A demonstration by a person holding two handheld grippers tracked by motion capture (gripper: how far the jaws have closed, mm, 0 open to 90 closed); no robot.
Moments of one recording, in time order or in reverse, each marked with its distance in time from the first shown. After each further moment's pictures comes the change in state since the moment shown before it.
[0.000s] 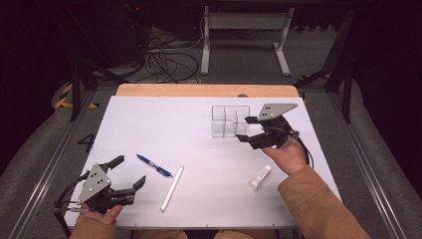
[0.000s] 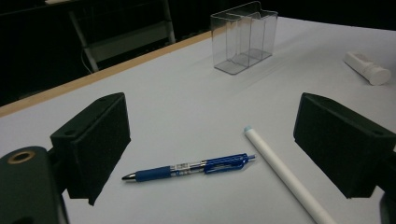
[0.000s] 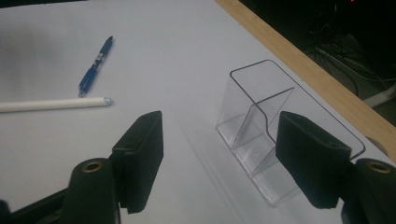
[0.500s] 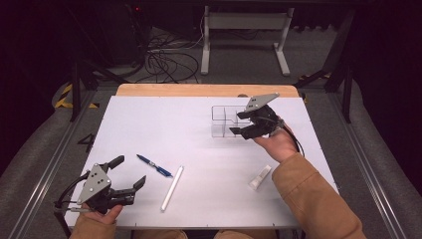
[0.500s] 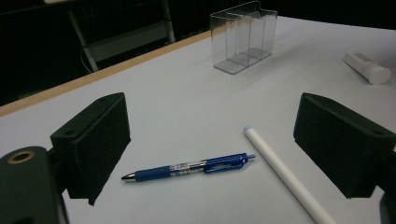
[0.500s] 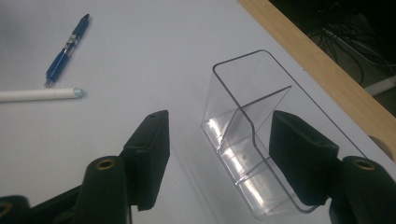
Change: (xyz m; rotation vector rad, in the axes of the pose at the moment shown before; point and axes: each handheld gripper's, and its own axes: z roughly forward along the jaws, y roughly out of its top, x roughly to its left) left arm 0.000 0.000 0.000 0.004 -0.002 -0.001; right arm -0.021 0.012 0.037 0.096 0.008 -0.026
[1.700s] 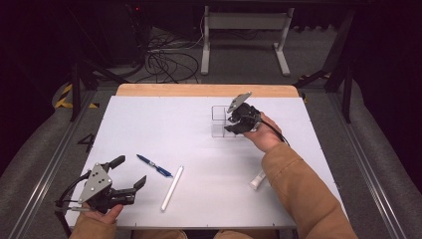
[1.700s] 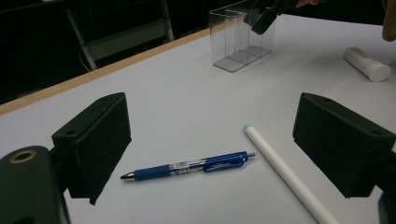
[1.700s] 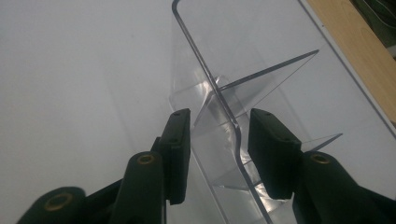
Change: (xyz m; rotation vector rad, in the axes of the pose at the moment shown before) left arm 0.000 -0.001 0.002 0.008 -0.006 0.003; right arm -0.022 -0.002 0.069 0.222 -0.017 -0.079
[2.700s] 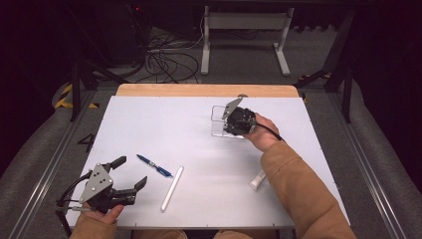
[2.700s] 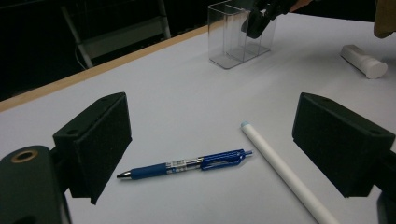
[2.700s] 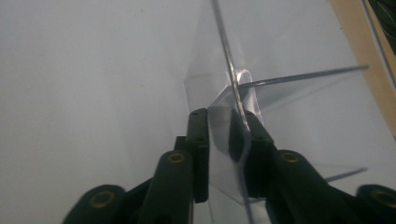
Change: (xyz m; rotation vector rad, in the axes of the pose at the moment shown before) left arm 0.000 -0.001 0.001 0.008 -0.012 0.003; right arm 0.010 0.006 0.008 0.061 -0.004 -0.129
